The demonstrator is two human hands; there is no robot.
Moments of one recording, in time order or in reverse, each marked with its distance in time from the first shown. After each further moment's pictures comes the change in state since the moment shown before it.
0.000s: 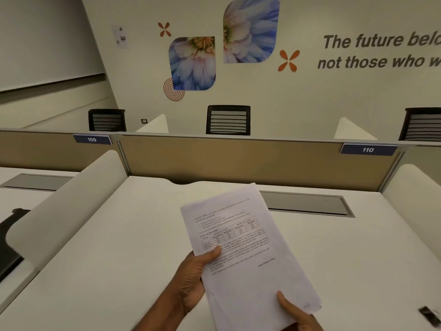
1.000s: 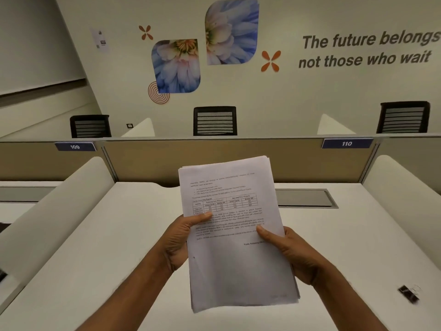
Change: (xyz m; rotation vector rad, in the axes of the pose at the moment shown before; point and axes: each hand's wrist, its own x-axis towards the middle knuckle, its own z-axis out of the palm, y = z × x) left_hand 0.011 0.068 0.032 0.197 -0.164 0.081; right_hand 0.019 -0.110 0.045 -0.564 -0.405 -0.083
